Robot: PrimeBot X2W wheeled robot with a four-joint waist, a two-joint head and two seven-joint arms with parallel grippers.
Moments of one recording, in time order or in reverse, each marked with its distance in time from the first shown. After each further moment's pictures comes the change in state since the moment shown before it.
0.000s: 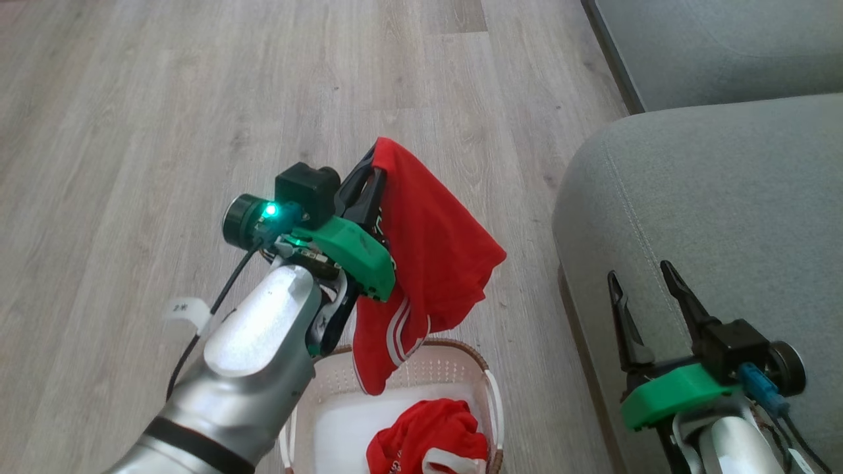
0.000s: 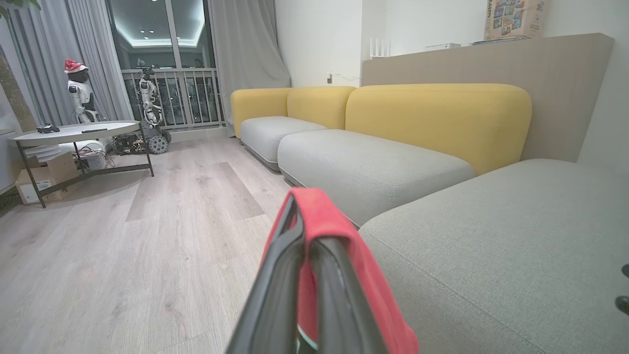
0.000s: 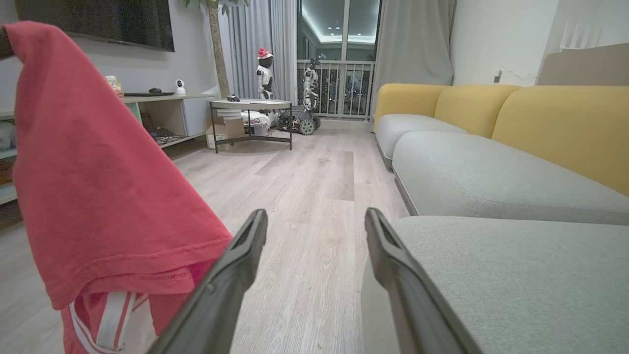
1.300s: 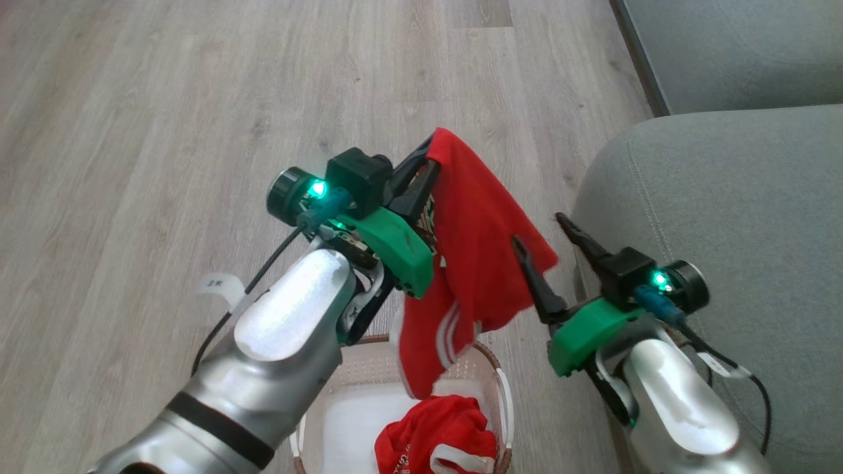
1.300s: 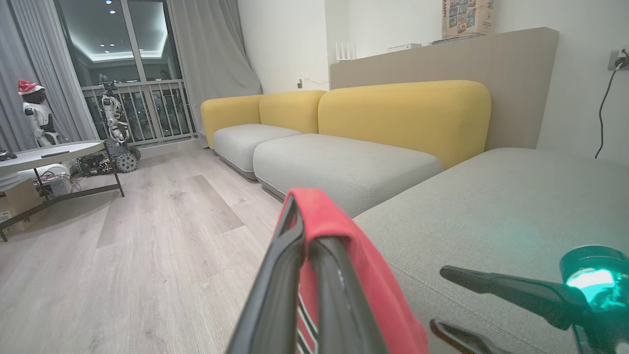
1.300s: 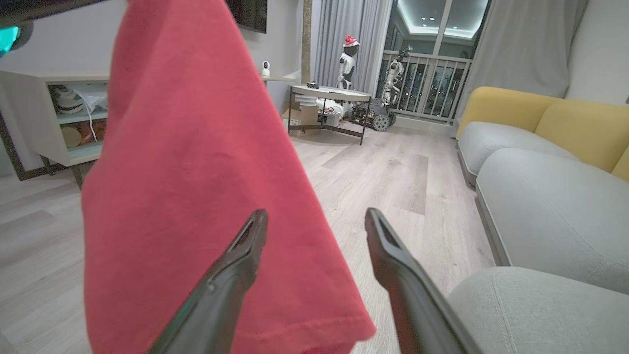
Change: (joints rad) left arm -0.073 -0.033 -0.098 0.001 -0.002 -0.053 0.008; right arm -0.321 -0.025 0.285 0.306 0.061 0.000 0.000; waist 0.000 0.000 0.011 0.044
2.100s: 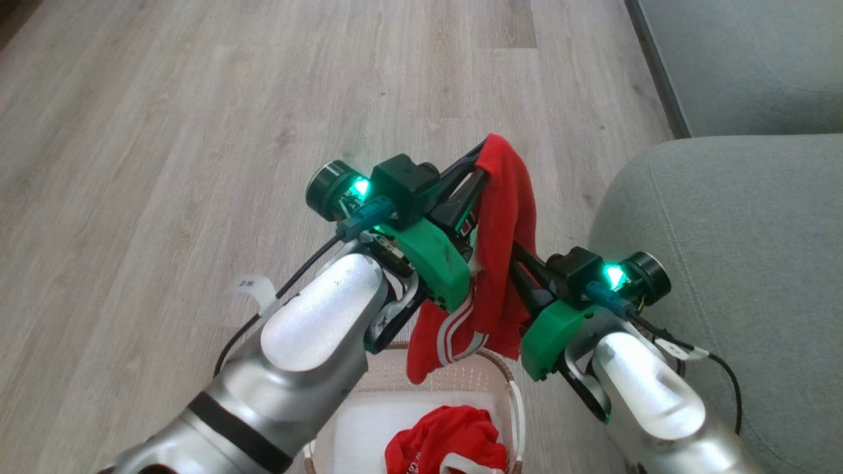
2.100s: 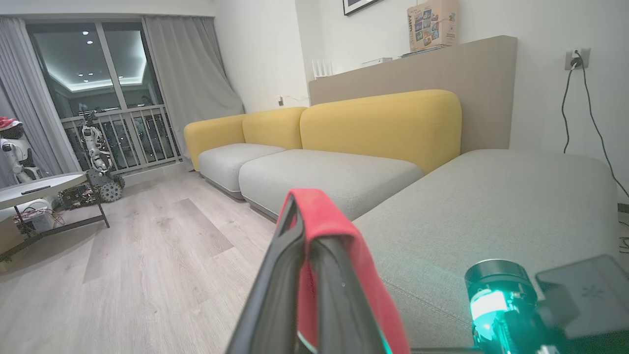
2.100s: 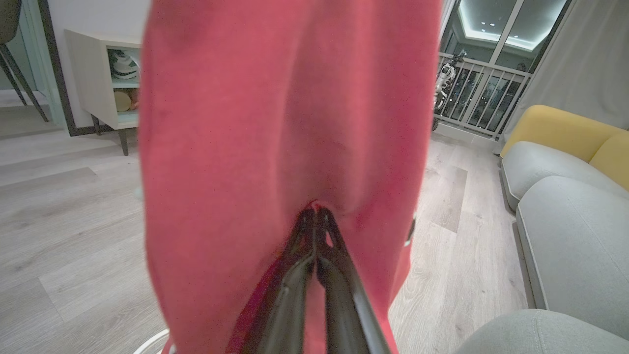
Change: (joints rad) left arm -0.003 -0.031 -0.049 -0.082 0.035 -0.032 0.030; right arm -0.091 0.006 0.137 0.123 -0.006 0.000 0.000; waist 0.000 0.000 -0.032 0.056
